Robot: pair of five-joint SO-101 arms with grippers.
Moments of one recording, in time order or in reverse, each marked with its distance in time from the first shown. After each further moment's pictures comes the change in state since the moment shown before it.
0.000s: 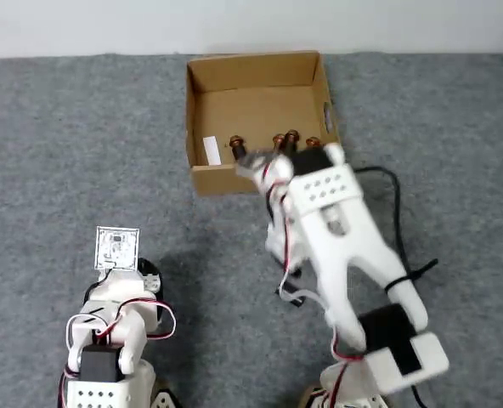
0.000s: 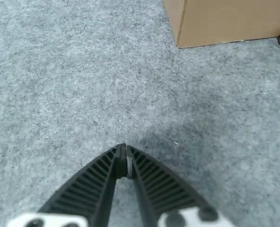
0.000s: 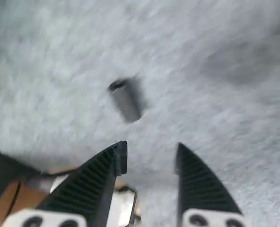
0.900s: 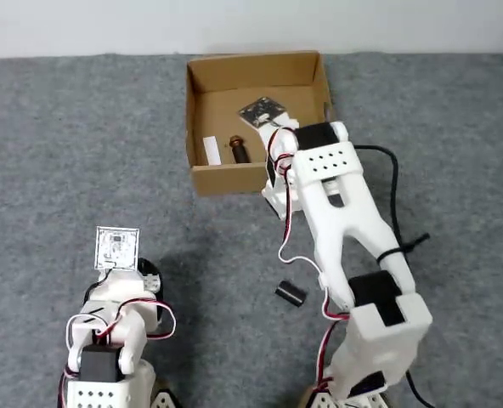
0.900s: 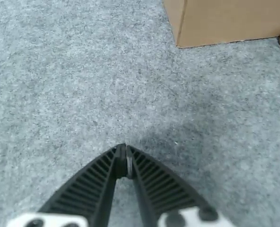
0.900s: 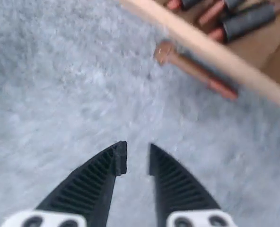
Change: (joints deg) left arm 0.0 0.0 0.0 0.0 0.0; right arm 5.8 15.7 -18.8 -17.1 1.2
